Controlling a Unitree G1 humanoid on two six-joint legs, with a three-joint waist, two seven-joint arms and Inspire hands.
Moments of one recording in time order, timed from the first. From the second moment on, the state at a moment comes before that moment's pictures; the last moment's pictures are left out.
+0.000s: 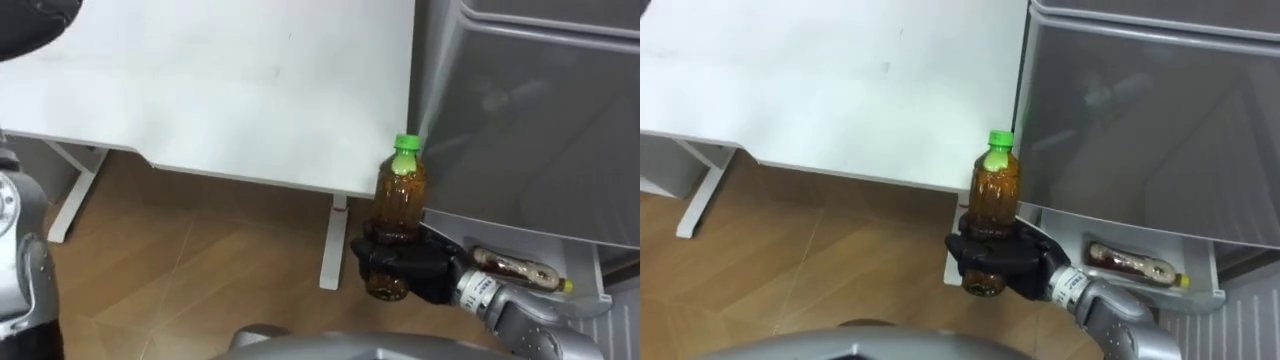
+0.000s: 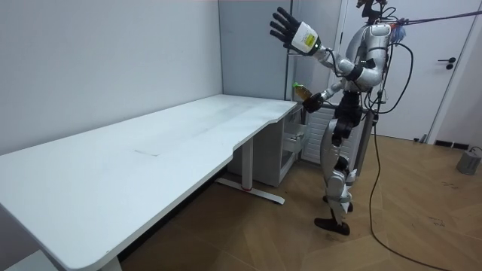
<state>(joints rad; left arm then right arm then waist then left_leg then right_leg) 0.16 0.33 0.38 -0.33 -0.20 -0.02 0.27 0.30 -0.34 0.16 0.30 0.59 0.21 0.71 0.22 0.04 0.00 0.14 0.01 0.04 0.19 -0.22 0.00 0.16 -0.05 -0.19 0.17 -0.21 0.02</state>
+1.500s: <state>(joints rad) 0.27 0.23 -0.07 0.99 -0.12 0.13 0.10 0.29 -0.29 0.26 0.35 0.71 0.28 0.60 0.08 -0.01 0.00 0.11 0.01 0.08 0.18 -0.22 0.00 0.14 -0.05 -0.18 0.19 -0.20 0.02</state>
